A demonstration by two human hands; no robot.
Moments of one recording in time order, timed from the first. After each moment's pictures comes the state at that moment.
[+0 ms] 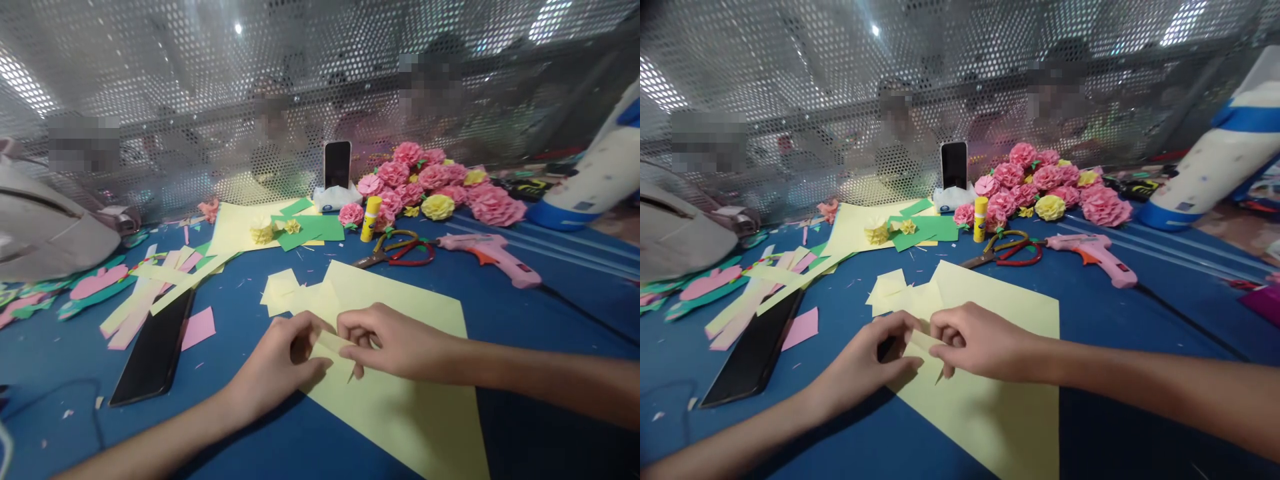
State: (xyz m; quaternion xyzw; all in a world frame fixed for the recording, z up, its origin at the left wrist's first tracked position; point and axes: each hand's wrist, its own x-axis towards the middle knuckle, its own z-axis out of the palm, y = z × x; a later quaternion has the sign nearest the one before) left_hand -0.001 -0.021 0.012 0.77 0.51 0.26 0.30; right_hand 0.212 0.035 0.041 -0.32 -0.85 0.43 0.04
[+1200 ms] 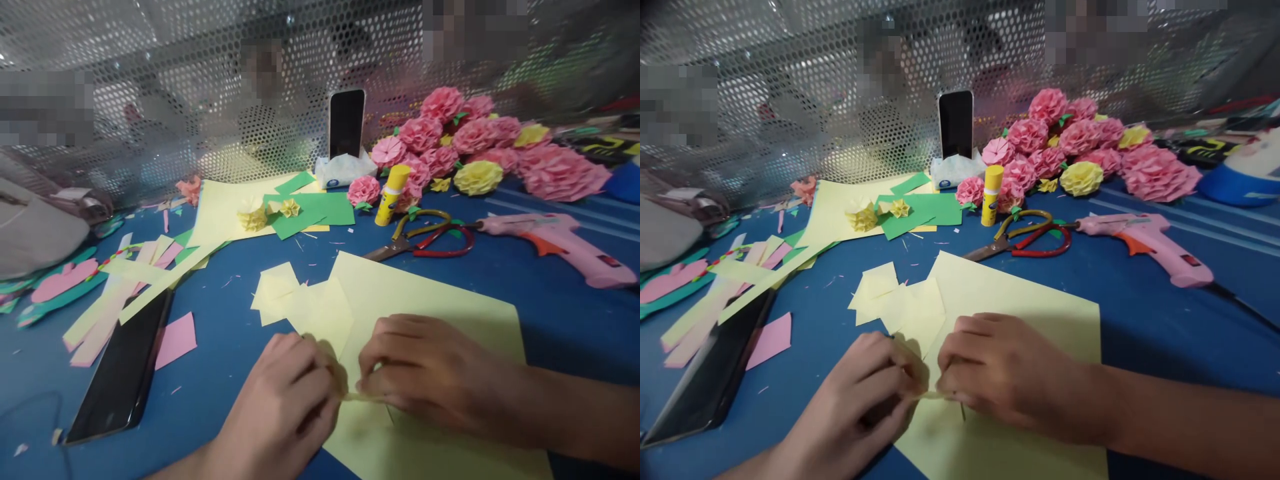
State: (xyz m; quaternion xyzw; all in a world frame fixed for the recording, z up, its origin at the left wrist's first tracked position) left_hand 0.003 -0.025 0.002 0.84 0.42 0.31 0.17; right_hand 0.236 0.049 0.006 -0.10 -0.96 0.19 0.19
